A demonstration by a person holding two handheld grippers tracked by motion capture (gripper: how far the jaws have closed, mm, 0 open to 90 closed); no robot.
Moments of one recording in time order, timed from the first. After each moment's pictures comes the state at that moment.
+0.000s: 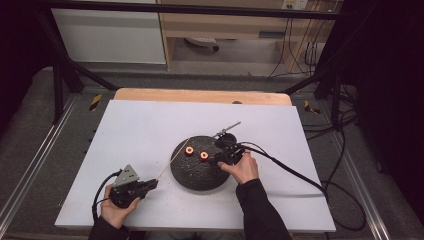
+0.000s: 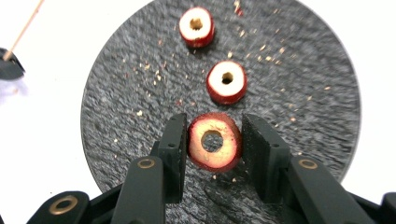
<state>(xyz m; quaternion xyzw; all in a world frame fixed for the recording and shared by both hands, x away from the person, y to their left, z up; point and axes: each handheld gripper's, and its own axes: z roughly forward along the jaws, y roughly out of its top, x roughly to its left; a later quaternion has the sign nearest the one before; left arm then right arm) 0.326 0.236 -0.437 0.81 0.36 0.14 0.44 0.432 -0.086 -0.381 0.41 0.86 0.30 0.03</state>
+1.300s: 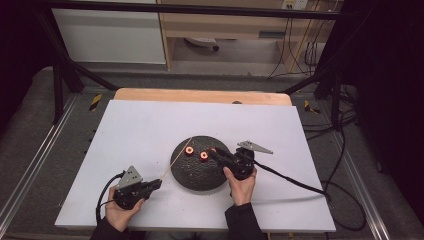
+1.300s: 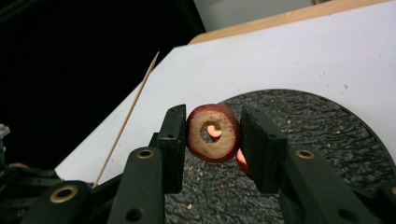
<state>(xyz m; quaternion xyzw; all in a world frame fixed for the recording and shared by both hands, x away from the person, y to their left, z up) 0.322 0.225 -0.439 0.80 0.36 0.14 0.45 0.389 -0.114 -0.413 0.48 0.64 0.60 0.05</state>
